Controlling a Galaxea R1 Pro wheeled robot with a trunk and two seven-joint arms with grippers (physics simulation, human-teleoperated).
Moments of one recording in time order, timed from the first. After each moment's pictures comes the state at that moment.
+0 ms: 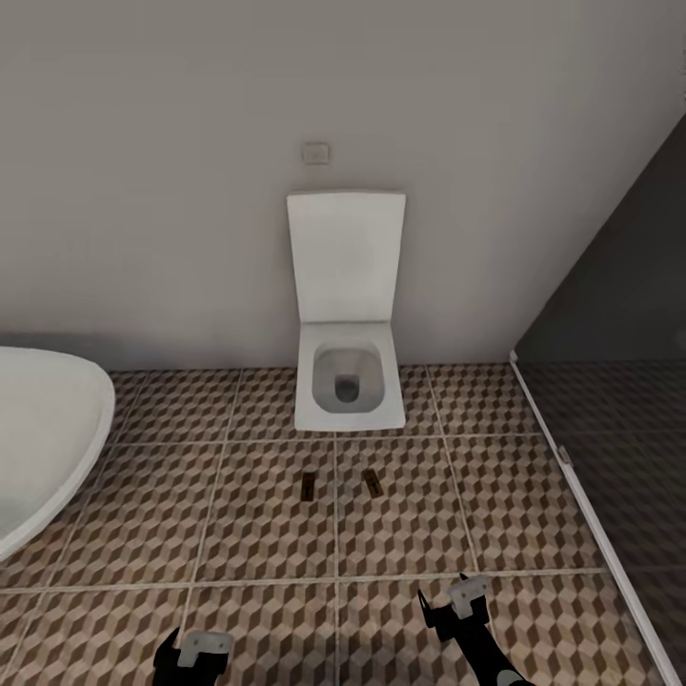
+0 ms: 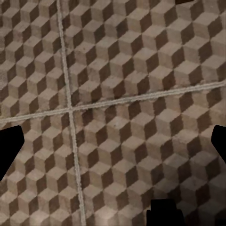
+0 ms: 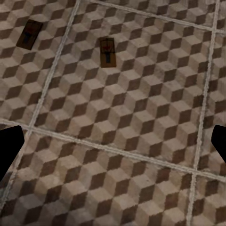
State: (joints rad) left arm -0.47 0.01 -0.62 0.07 0.41 -0.62 0.21; right arm -0.54 -0.01 0.36 -0.02 -0.06 -0.66 -0.03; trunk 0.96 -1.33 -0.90
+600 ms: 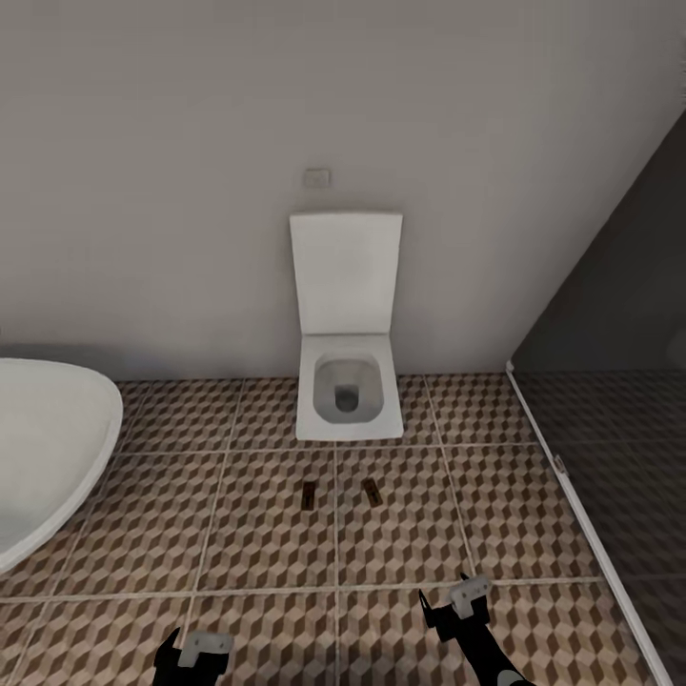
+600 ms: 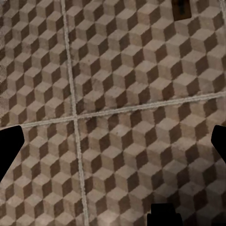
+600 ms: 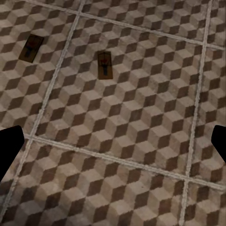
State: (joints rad) left arm -0.47 0.01 -0.62 0.07 0.41 -0.62 0.21; right arm -0.54 -0.01 0.36 -0.02 -0.06 -0.66 -0.03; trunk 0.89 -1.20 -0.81
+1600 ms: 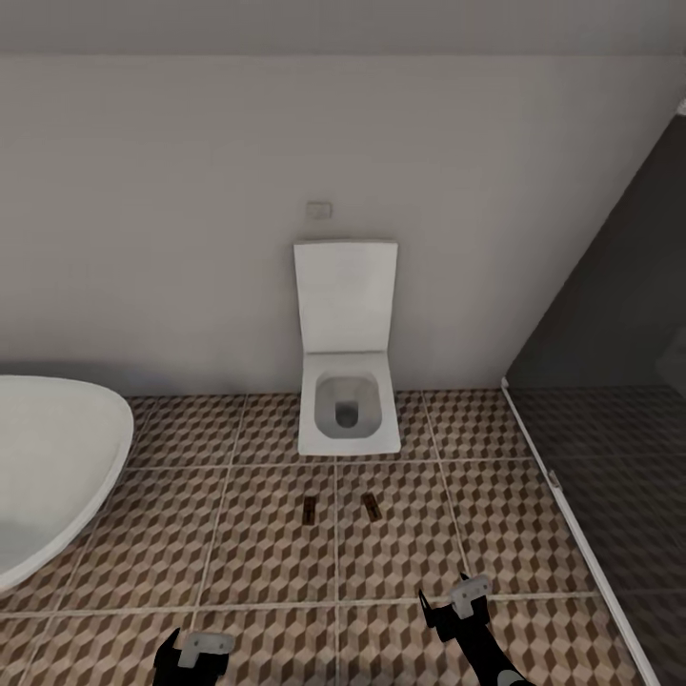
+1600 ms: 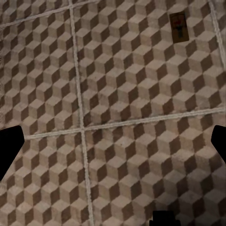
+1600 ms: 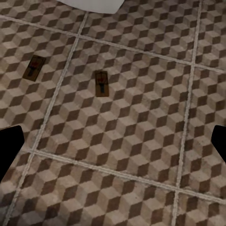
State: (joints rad) left arm -0.47 0.01 -0.62 0.07 0.41 -0.62 0.21; right arm -0.53 -0.01 0.36 -0.02 -0.06 -0.66 -0.03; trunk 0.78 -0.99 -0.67
